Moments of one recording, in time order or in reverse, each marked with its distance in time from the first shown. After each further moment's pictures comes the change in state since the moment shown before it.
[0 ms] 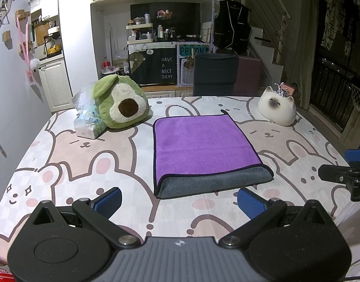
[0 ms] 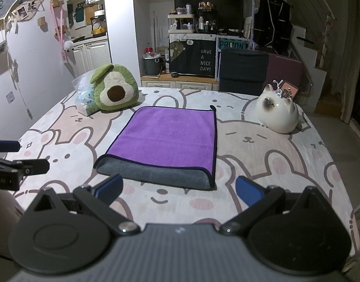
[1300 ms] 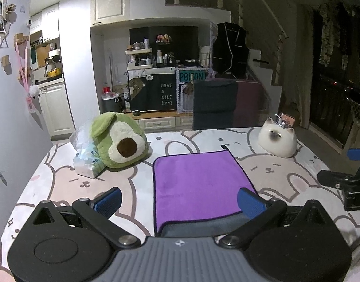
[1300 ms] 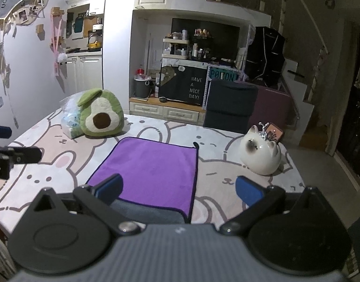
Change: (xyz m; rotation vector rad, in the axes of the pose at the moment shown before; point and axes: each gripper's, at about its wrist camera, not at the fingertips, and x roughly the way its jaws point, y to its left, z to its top) left arm -0.005 -0.012 0.068 0.019 -0.122 0.005; right arm -0.004 -0.005 0.044 -0.084 -0.128 -0.094
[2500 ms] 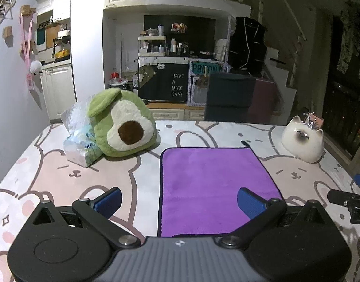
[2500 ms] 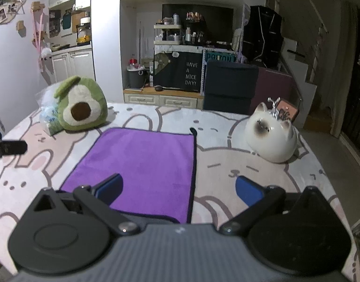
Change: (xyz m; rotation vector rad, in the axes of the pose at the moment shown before) left arm 0.109 0.031 -0.019 -0.092 0.035 0.015; right arm 0.120 -0.021 -0.017 0.066 0.077 0.006
